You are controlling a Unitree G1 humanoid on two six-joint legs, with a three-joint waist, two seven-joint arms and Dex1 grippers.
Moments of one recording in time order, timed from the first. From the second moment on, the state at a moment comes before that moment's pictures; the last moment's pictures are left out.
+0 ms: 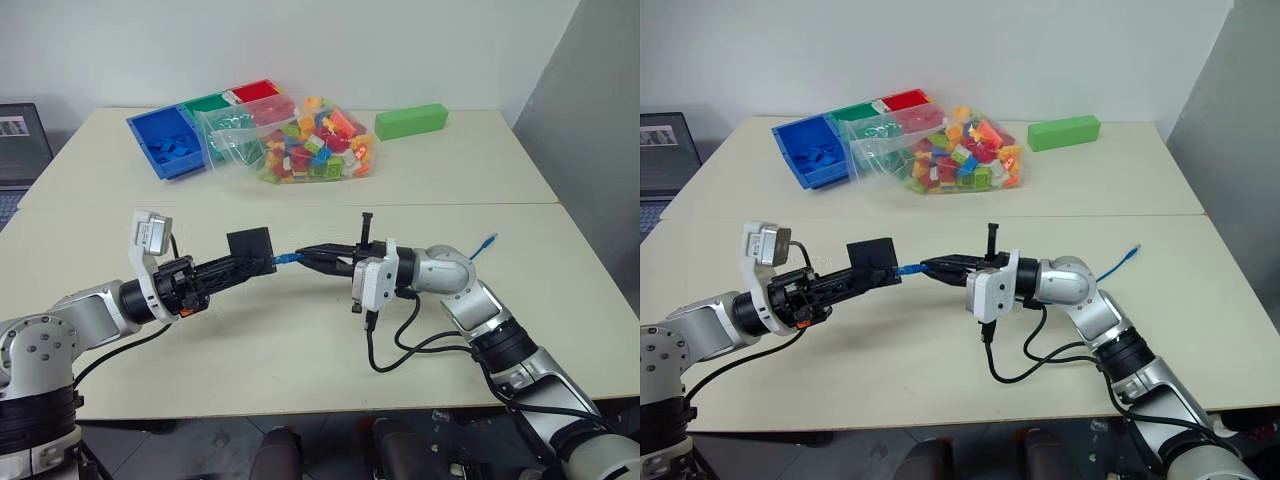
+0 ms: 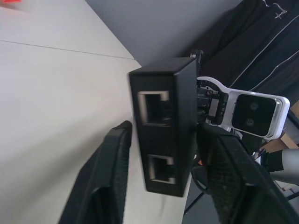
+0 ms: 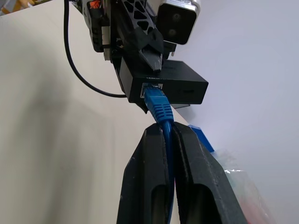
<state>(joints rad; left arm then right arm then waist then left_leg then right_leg) -0.26 0.76 0.43 -0.16 -1.21 1.15 -0.84 -0.68 -0.34 0.42 0.18 -0.09 -0.60 0.78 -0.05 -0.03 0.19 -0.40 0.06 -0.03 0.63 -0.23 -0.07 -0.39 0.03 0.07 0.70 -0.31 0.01</state>
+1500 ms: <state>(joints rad) -0.31 0.82 0.24 -0.18 -1.05 0.98 -1.08 -0.56 -0.30 0.21 -0.24 0.84 0.85 0.75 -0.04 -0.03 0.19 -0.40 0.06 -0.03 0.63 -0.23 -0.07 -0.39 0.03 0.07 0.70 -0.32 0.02</state>
